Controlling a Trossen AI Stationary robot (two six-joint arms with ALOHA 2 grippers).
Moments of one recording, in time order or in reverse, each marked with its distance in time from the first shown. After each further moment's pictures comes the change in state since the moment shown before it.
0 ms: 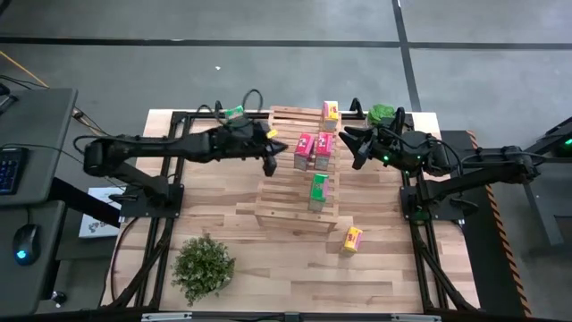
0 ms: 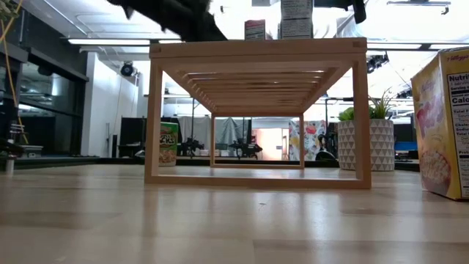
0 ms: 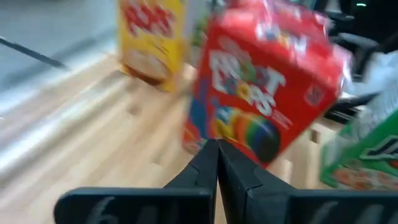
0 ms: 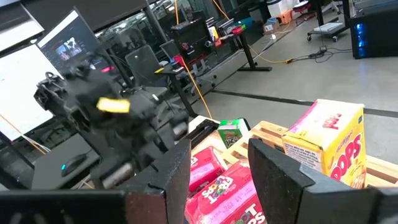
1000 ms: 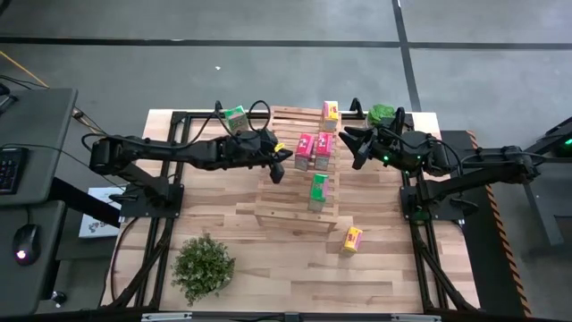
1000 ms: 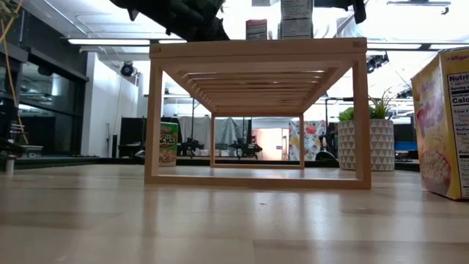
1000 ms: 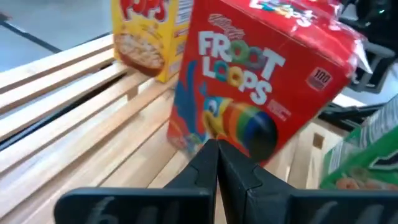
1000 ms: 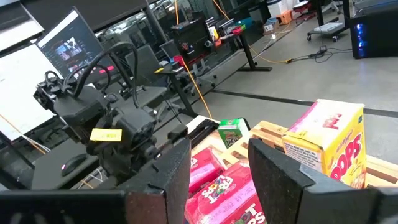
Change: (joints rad) left arm -0.081 0.064 0.001 0.046 -0.132 -0.086; right arm 0.000 0.000 0.000 0.000 0.000 0.000
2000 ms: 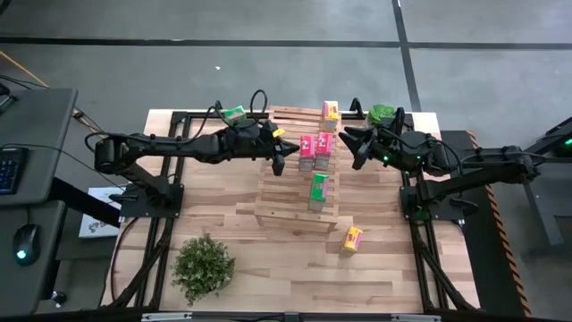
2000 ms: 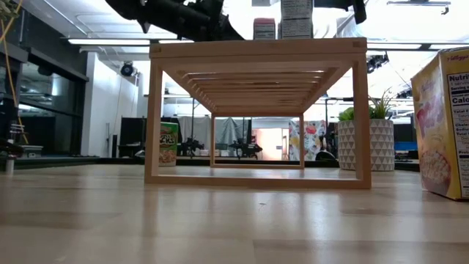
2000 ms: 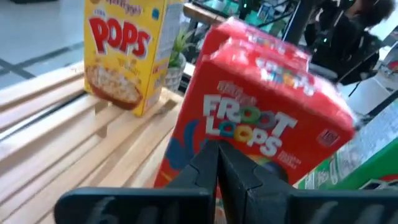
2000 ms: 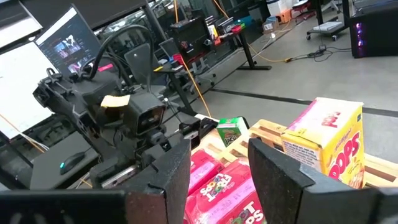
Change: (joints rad) left arm 0.093 0.034 0.001 0.158 0.216 0.001; right arm 0.000 0.000 0.000 -0.008 0.000 0.000
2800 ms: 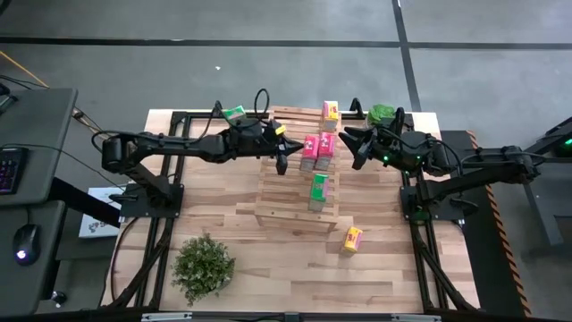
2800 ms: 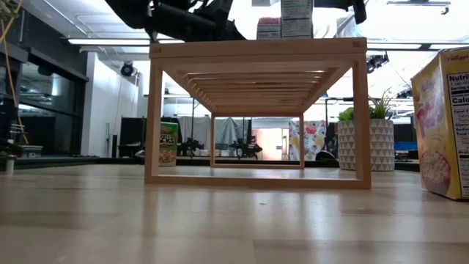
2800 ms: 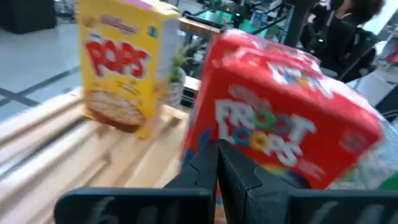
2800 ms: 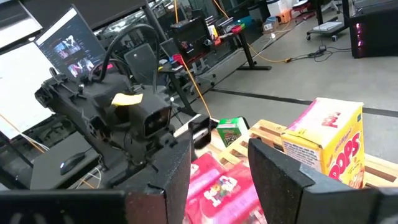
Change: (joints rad) left arm 0.030 0.058 0.000 0.116 0.030 0.093; right arm 0.000 0.000 0.000 0.000 0.000 0.000
